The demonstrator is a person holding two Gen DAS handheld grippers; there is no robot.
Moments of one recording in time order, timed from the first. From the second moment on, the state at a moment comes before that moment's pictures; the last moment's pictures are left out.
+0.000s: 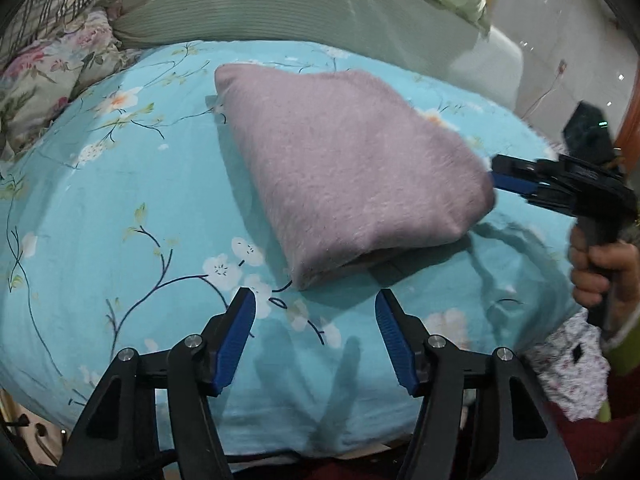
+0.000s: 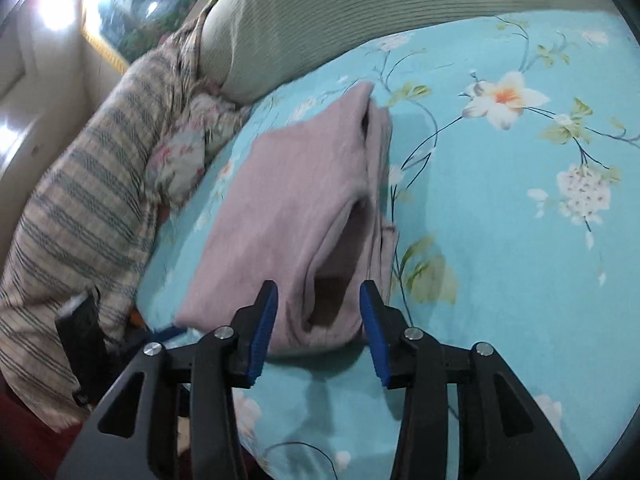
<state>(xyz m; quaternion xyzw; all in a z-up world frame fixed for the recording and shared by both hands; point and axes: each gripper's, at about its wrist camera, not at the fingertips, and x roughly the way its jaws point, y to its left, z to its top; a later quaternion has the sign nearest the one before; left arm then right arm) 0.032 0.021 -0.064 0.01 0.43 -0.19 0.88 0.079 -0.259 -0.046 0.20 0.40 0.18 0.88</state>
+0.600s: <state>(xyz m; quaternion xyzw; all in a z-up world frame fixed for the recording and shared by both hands) 0.051 -0.007 -0.075 0.03 0.41 -0.09 0.91 0.103 -0.248 -0.068 0.12 0.44 0.15 0.88</state>
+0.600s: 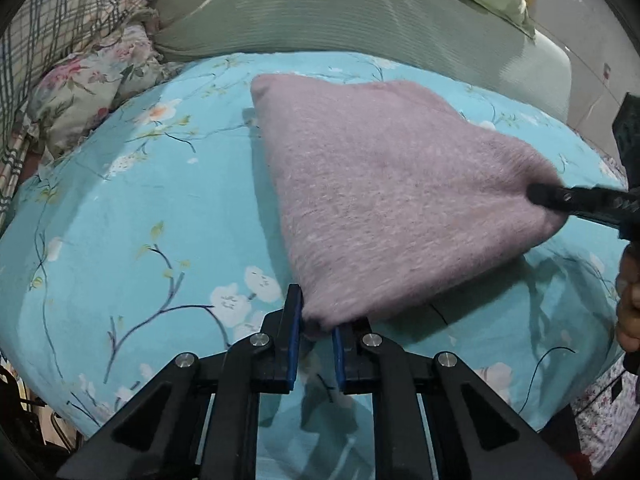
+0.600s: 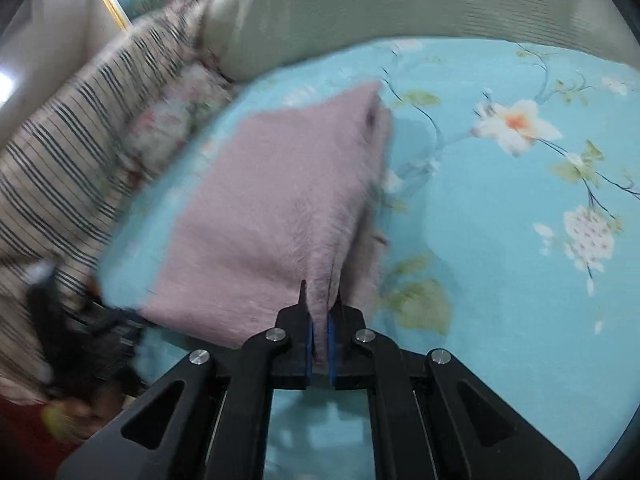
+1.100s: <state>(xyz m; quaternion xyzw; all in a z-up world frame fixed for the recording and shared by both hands) 0.046 0.030 -0.025 -0.02 0.39 -0.21 0.90 0.115 -0.255 -0.002 0.20 0.37 0.16 0.89</state>
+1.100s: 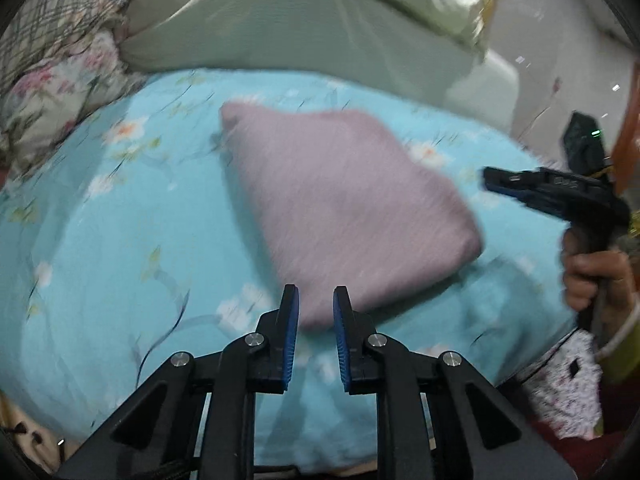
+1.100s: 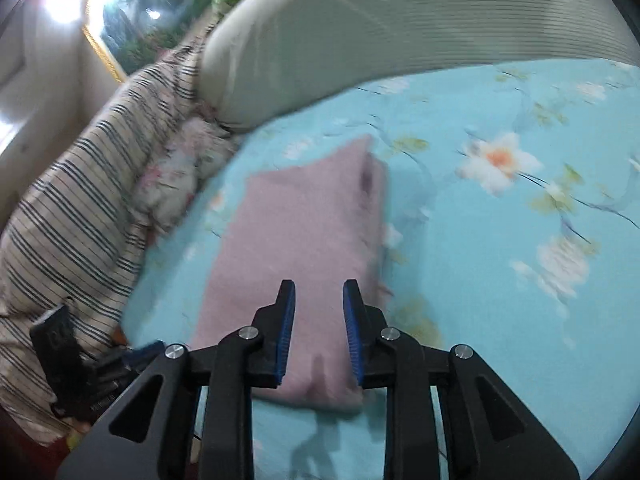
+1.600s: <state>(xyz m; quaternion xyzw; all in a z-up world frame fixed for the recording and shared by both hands) 0.090 -0.026 -0.082 -0.02 0.44 -0.24 0.87 0.189 -0.255 -0.076 0.22 0.42 0.11 0.87</state>
